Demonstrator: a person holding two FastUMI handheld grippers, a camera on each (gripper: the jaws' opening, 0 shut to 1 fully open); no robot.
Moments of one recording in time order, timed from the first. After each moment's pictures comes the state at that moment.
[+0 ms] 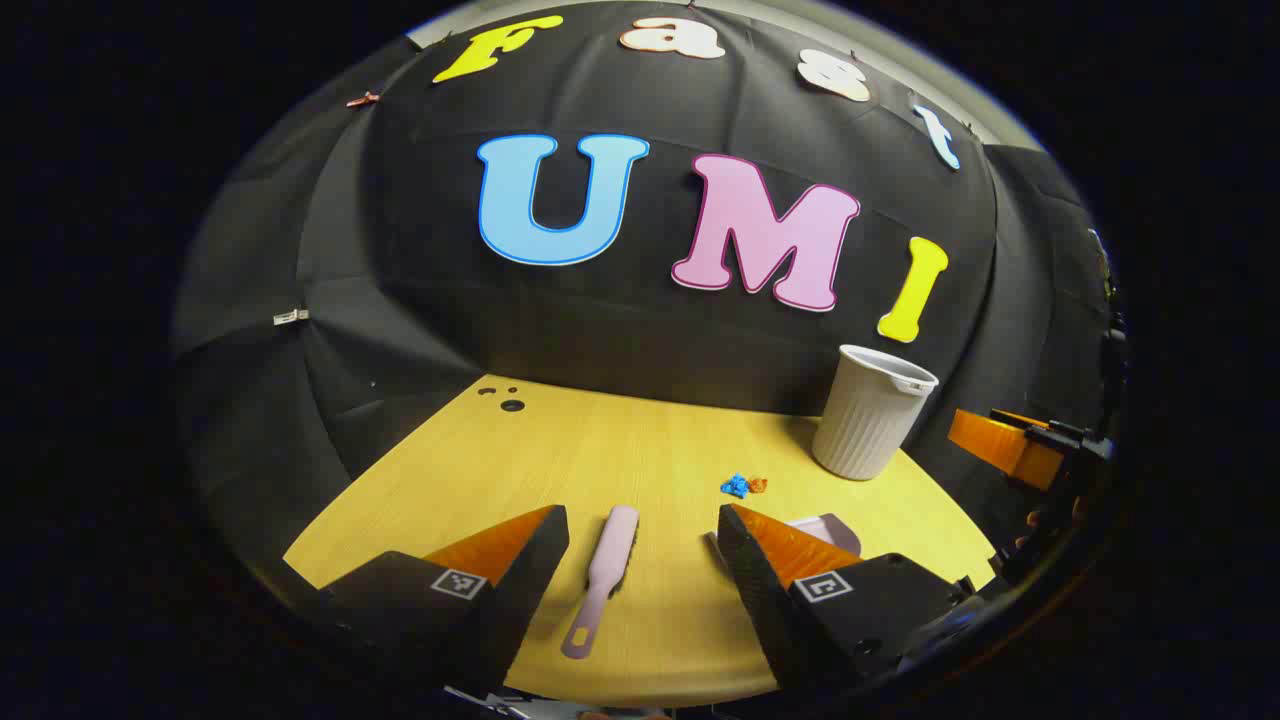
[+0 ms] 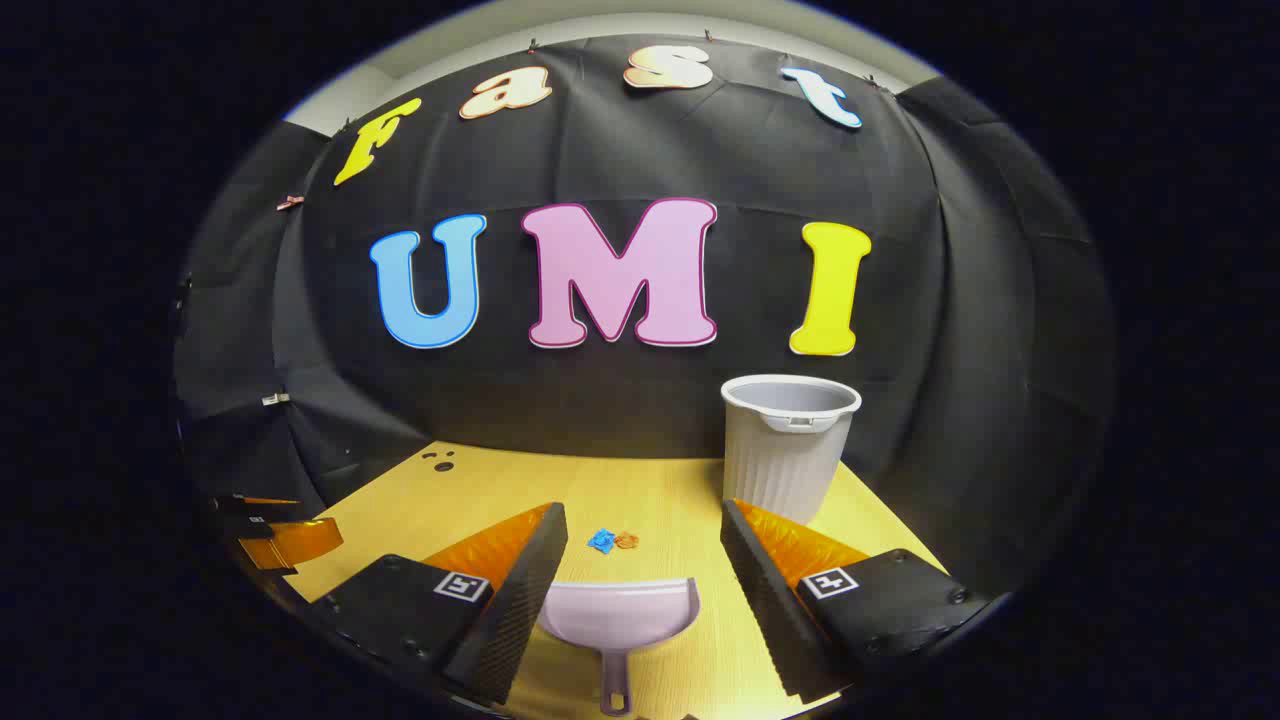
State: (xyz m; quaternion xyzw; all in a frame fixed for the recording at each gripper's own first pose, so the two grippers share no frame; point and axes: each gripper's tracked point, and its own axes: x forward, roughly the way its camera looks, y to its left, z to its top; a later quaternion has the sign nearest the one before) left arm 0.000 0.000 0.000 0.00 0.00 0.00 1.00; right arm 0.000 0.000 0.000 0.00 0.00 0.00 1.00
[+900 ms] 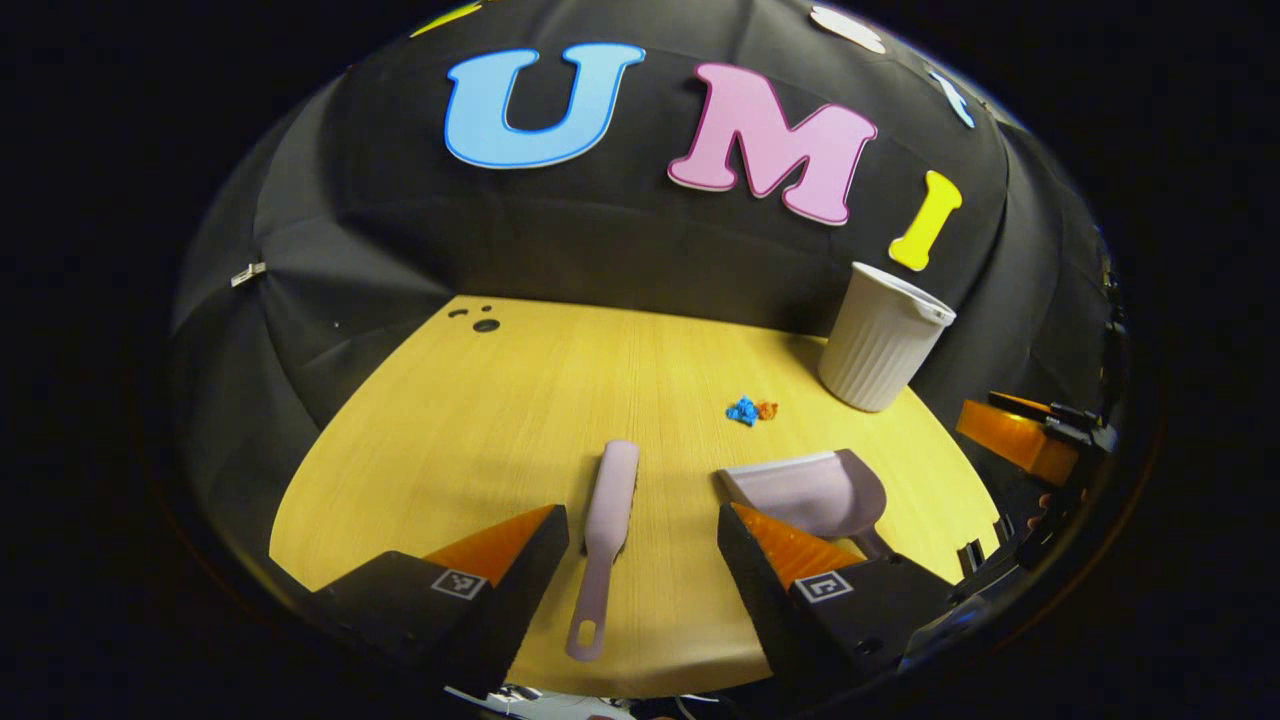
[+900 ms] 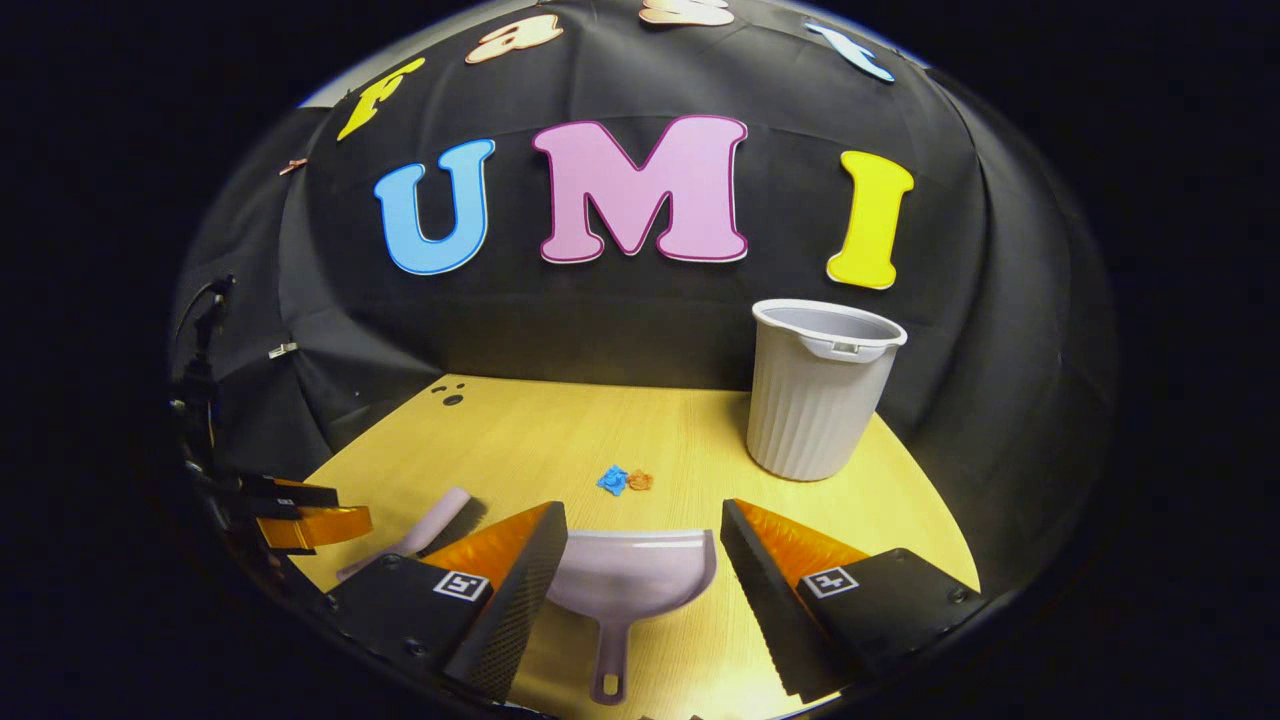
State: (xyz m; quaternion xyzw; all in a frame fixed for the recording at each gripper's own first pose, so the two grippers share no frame) left arm 0.062 0.002 -0.068 0.01 0.16 -0.04 0.99; right arm 0.034 0.002 -0.065 -0.01 0.11 0.04 0.99
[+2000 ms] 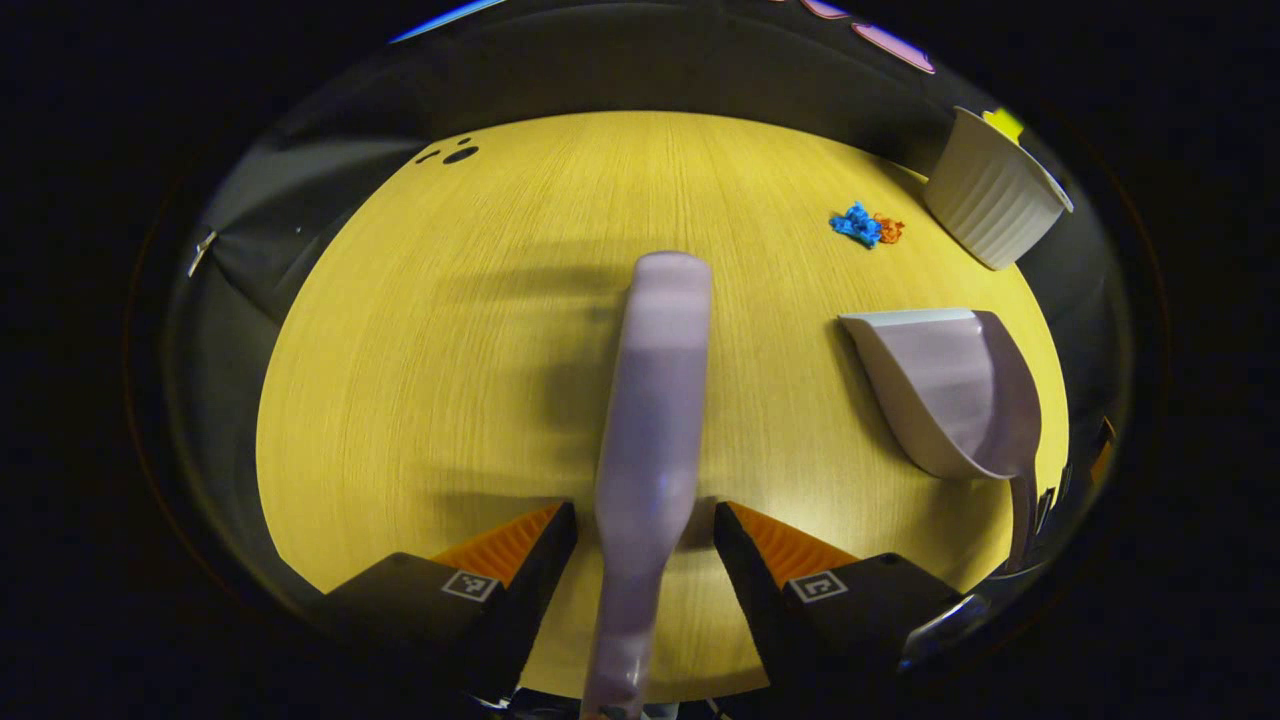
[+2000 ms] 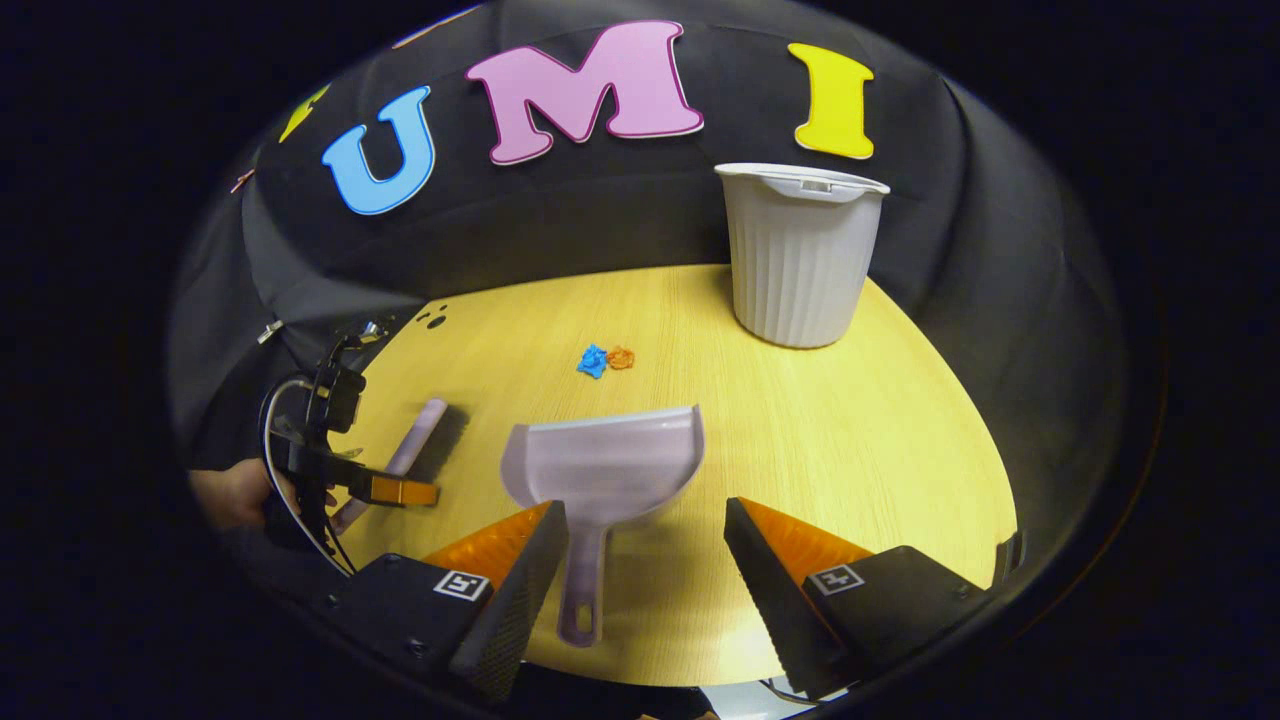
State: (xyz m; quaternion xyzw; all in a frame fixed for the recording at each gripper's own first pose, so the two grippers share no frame) left arm 0.143 0.037 -0.196 0.05 0.40 0.03 0.92; right arm 0.008 -0.029 -0.163 0.05 0.27 0.03 0.96
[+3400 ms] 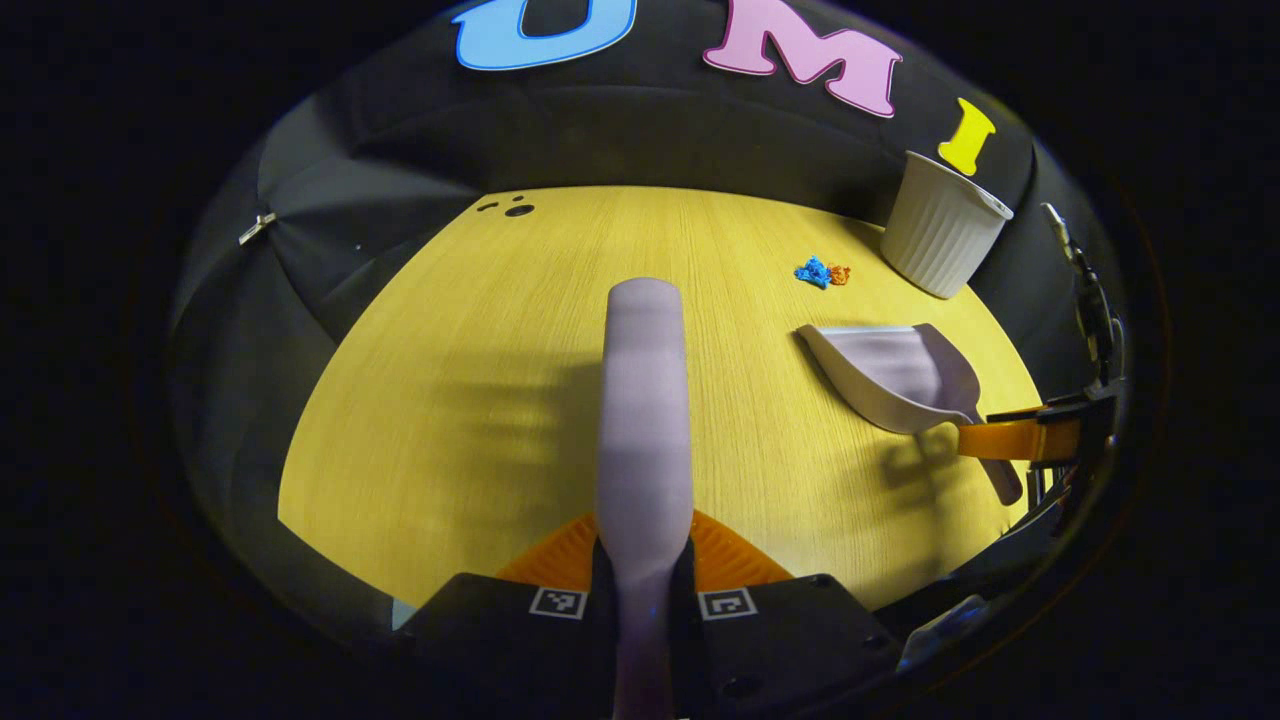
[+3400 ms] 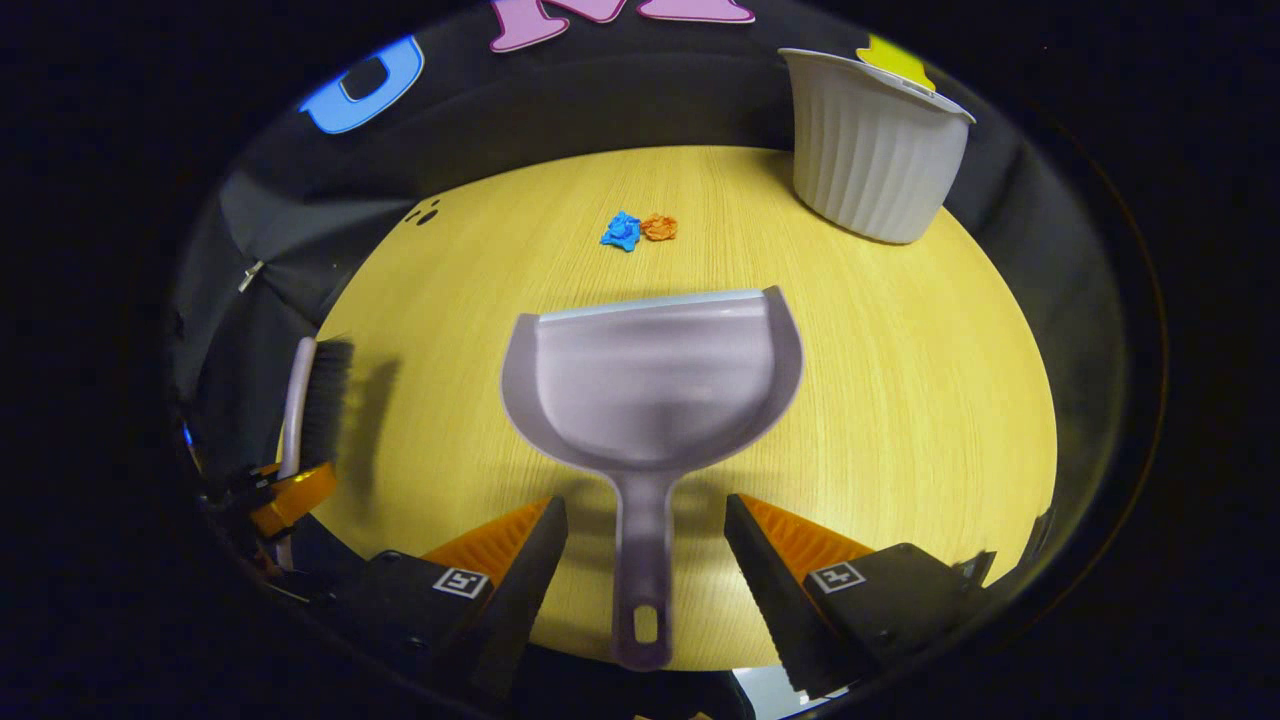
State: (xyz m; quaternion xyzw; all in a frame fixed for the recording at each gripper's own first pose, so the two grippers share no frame) left arm 0.038 0.054 -0.167 0.03 0.28 0.03 0.96; right arm 0.031 0.023 -0.259 0.03 0.43 0.05 0.90
